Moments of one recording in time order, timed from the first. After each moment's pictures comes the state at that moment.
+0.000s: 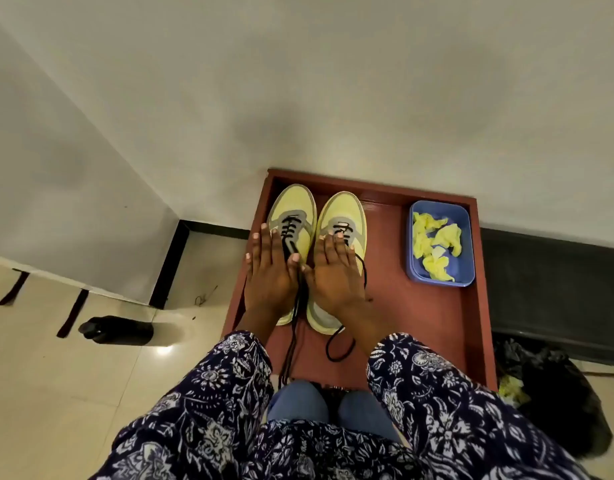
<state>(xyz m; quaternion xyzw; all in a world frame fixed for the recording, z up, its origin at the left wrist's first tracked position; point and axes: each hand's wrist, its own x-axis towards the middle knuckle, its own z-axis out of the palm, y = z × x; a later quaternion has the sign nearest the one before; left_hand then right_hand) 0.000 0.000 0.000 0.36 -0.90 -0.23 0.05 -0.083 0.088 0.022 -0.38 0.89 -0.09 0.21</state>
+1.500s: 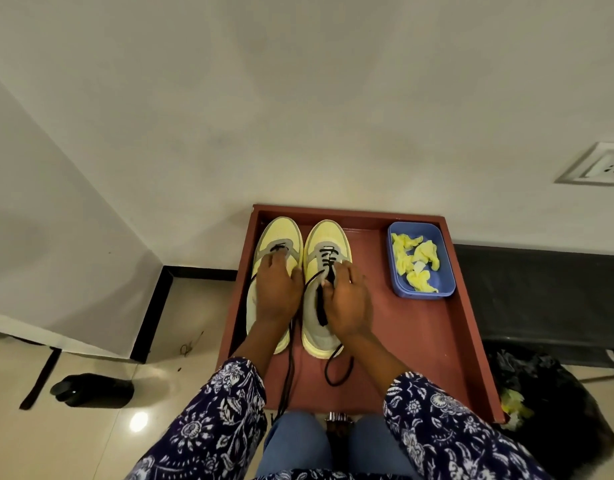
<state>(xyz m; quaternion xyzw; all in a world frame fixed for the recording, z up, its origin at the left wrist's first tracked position) -0.025 0.010 0.041 0.35 -0.85 -0.36 0.17 -0.076 0.113 0.020 -0.23 0.93 -0.27 0.06</state>
